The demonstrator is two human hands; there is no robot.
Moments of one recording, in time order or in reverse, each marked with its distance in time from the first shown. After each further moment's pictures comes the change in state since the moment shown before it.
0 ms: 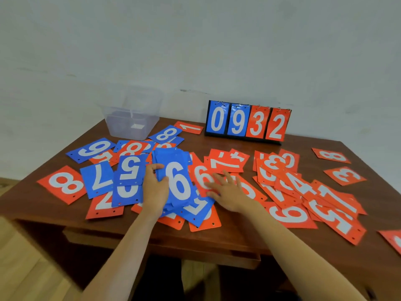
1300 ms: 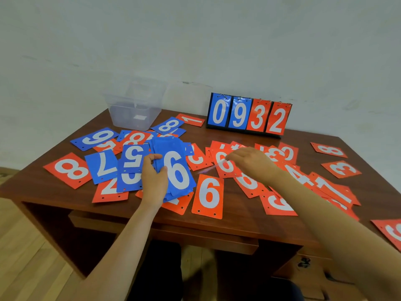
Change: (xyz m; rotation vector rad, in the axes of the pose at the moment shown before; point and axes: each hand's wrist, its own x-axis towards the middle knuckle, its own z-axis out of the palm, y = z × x) left_hand -0.016 0.003 -0.014 -0.055 0.037 0.010; right_hand -0.032 0.025 -0.075 -0.423 0.411 -0.364
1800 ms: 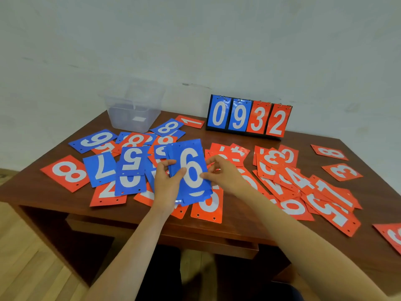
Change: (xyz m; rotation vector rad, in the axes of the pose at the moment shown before) left_hand -0.009 -0.007 0.023 -0.232 -0.150 -0.116; right_hand 0.026 -0.072 0.006 1.222 -0.012 0.577
